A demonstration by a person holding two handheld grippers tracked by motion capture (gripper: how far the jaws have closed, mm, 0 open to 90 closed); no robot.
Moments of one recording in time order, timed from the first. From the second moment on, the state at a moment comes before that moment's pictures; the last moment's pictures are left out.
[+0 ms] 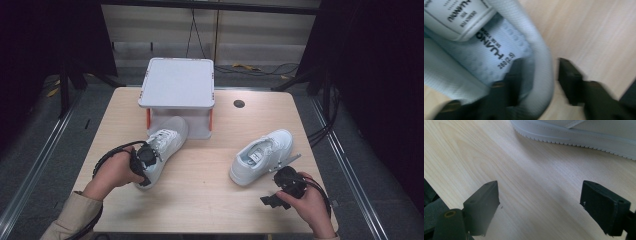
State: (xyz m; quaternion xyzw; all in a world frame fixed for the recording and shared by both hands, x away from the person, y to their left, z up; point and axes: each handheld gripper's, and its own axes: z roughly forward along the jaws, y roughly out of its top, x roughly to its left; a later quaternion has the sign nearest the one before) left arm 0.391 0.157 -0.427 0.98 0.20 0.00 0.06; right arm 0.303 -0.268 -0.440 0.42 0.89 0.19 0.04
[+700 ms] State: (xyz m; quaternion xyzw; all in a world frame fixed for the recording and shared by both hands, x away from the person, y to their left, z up) left arm 0.406 0.120 -0.391 0.97 0.20 0.05 0.15; right arm 0.300 -0.264 -0.430 0.41 0.89 0.20 0.06
